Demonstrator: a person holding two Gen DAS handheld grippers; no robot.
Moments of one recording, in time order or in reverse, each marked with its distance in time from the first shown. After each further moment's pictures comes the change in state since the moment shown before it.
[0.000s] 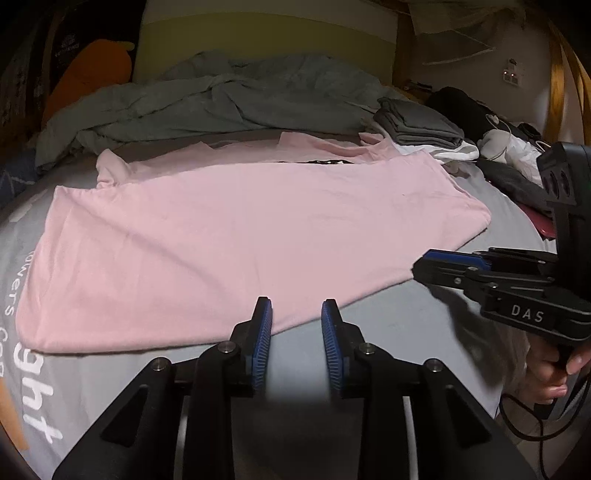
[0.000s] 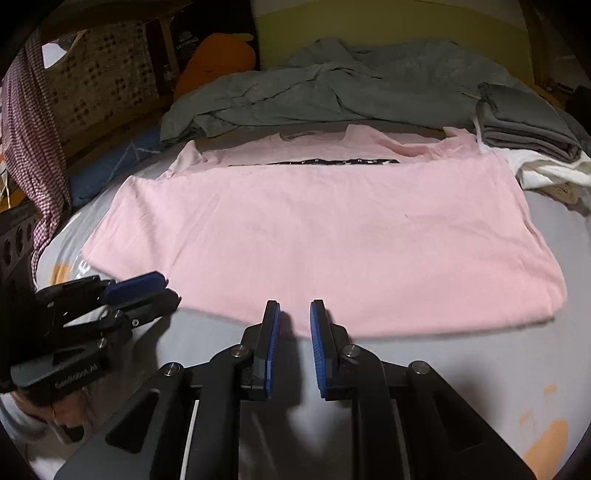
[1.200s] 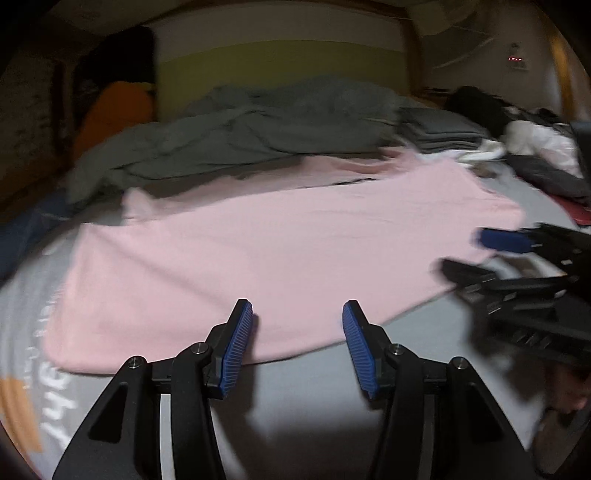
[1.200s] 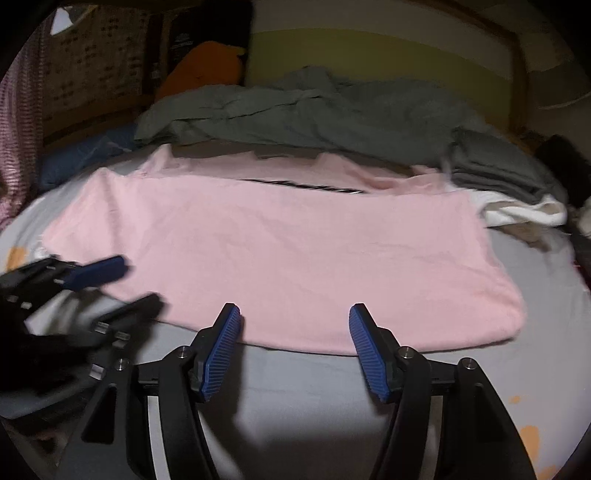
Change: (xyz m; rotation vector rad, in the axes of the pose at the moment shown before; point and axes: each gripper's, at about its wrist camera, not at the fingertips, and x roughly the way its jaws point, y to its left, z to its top) left arm 0.014 -0.013 0.004 0.063 -0.099 0.229; right arm 0.000 0.013 -0.003 -0.104 -0.118 -0.290
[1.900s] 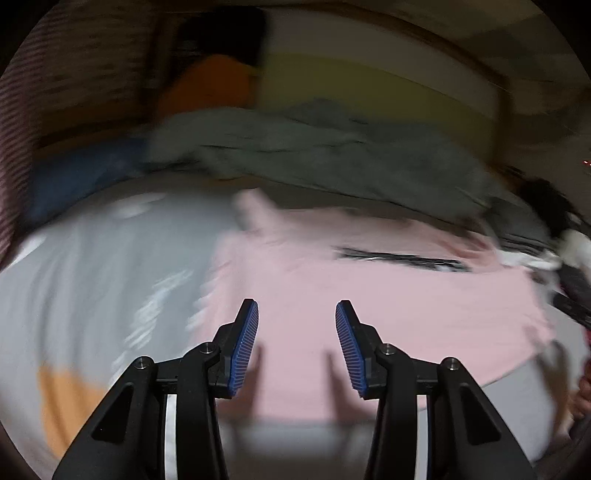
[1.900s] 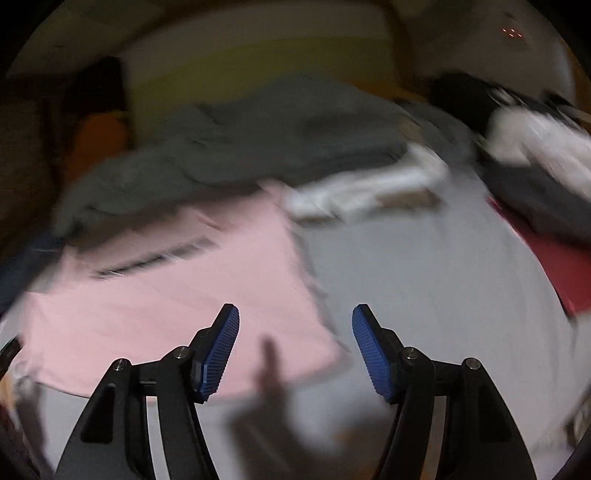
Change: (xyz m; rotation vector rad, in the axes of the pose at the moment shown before) left arm -0.016 0.113 0.039 -0.299 -0.011 0.007; right arm -0.024 -0.115 0.040 0.288 -0.059 0.012
